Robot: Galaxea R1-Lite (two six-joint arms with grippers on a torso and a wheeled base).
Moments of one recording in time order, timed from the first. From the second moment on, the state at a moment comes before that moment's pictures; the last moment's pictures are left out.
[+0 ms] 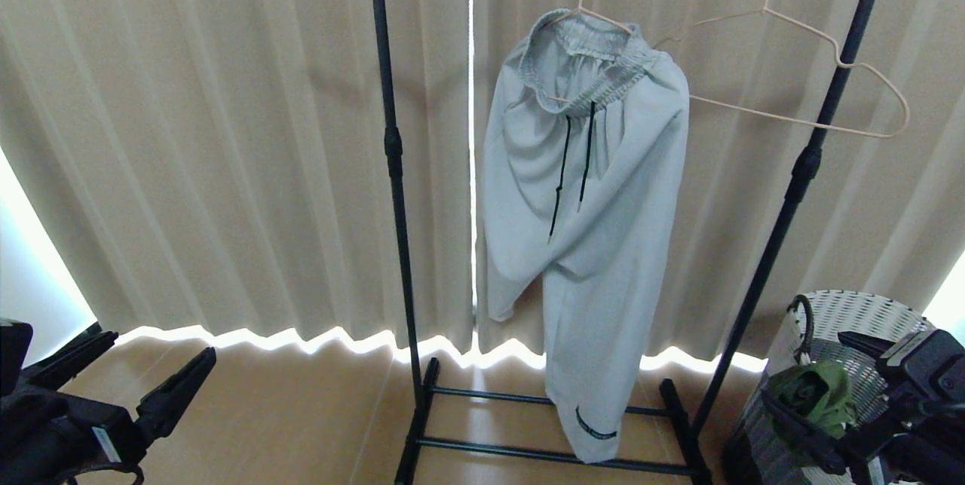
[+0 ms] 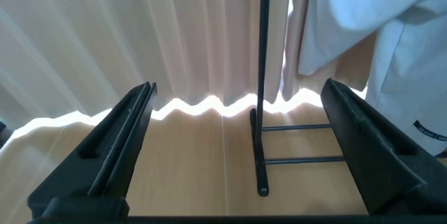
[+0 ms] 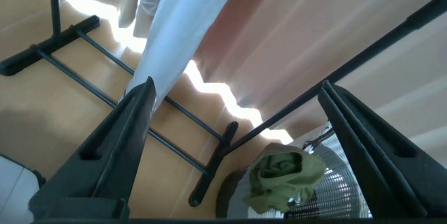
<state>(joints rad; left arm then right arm) -0.02 1.15 0.00 -1.01 -0.07 0.12 0.25 1.20 -0.06 -0.81 -0.06 -0.42</state>
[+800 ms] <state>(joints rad) -0.02 1.03 0.00 -0.83 -0.08 0.07 0.25 1.18 -0.04 -0.81 -0.12 -0.42</state>
